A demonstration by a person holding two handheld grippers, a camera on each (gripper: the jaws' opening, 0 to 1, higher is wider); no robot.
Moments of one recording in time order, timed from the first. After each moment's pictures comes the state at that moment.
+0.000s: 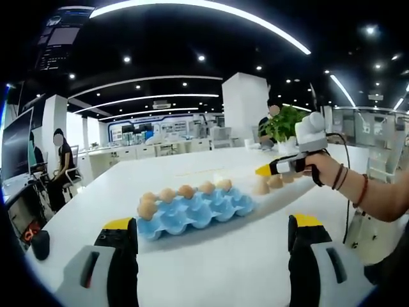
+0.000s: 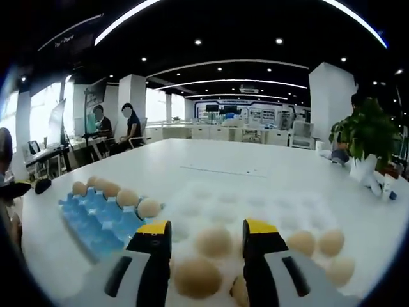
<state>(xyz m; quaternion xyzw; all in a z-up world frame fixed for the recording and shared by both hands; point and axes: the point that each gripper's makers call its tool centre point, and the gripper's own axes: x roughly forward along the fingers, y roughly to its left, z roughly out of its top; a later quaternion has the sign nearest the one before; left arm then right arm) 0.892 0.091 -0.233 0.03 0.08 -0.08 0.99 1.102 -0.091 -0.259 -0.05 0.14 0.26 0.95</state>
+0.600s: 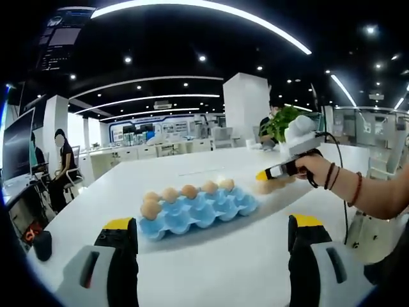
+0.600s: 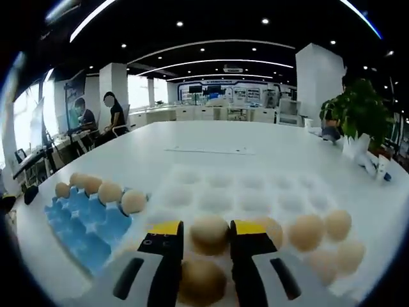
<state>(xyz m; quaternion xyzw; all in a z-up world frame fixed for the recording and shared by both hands) 0.894 0.099 -0.230 0.03 0.08 -0.07 0.99 1.119 -0.091 -0.281 -0.04 0.21 0.20 0.96</state>
